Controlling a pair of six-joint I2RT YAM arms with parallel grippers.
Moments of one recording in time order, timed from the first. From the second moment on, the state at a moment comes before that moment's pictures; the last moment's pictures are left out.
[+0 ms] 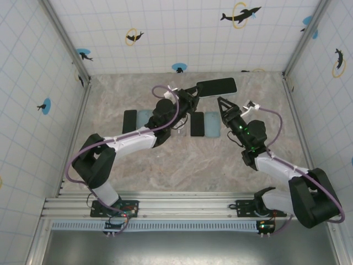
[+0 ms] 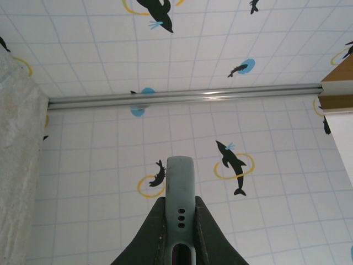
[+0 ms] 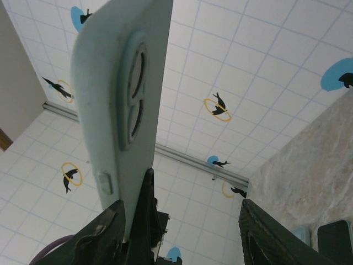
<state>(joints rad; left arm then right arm) -0.81 1.69 1.06 0.80 -0.01 -1.55 0.44 1.22 0.44 1.00 -0.13 1.28</state>
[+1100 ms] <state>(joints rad) -0.81 1.69 1.06 0.80 -0.02 -1.53 0.46 1.31 0.50 1.15 -0.10 1.34</state>
